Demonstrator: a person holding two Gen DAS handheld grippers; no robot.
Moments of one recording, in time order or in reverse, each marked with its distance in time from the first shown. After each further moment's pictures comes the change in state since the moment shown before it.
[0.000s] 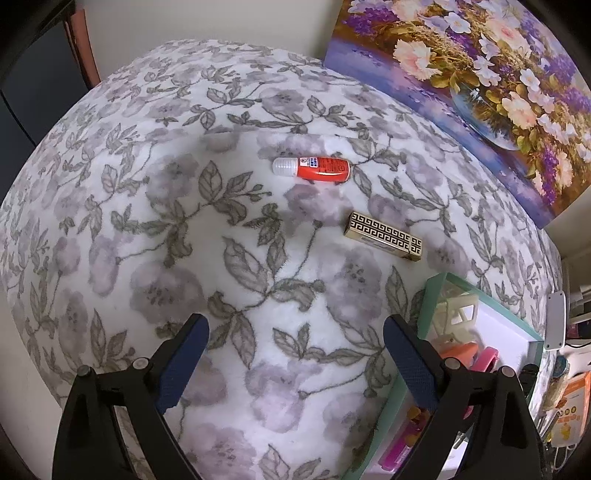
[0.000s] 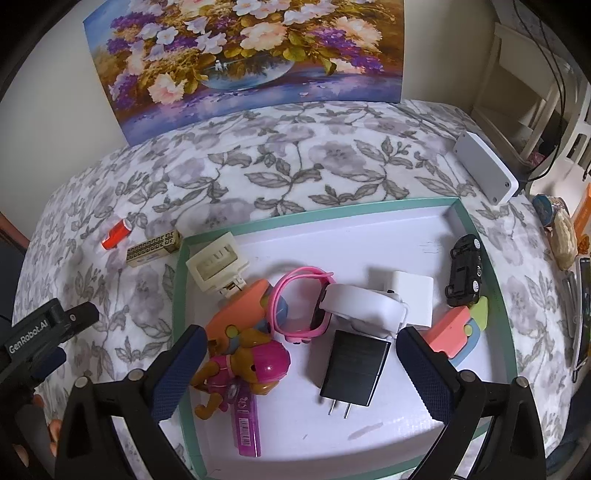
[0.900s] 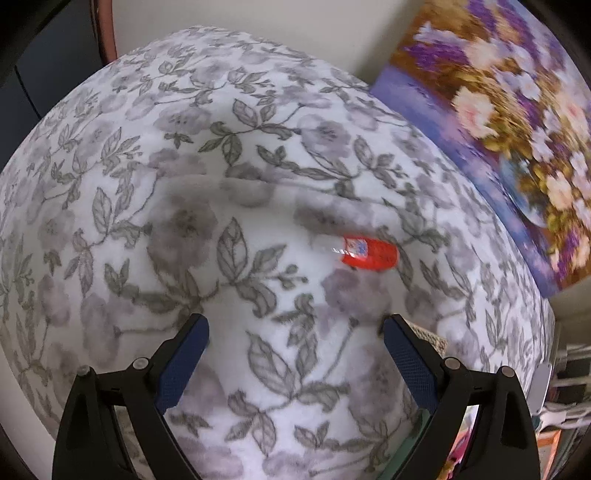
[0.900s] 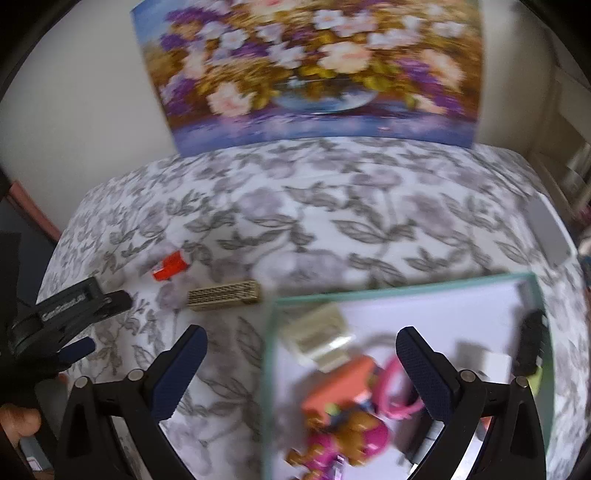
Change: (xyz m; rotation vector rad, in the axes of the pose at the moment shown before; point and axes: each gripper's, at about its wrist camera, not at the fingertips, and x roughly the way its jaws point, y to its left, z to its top) left arm 0.035 0.044 0.082 -0.149 0.010 -0.044; right arm 0.016 0.077 0.047 -0.109 -0.069 0.129
